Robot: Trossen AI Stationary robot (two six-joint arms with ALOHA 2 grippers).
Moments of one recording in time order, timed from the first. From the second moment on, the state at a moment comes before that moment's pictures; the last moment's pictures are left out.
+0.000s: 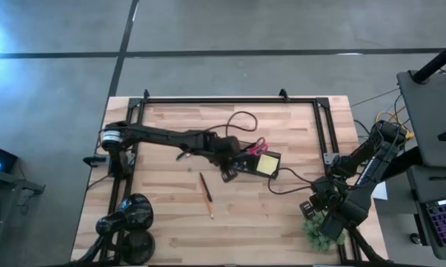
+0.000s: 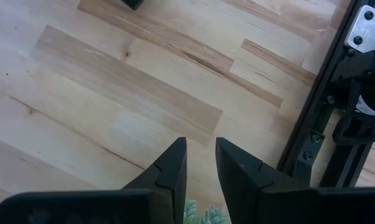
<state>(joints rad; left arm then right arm) 0.03 1.85 1.47 -0.62 0.02 -0.41 1.00 1.44 1.08 -1.43 0.28 2.12</state>
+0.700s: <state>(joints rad) 0.02 2.04 1.49 -0.42 -0.21 -0.41 1.00 1.44 1.08 -1.42 0.26 2.13</state>
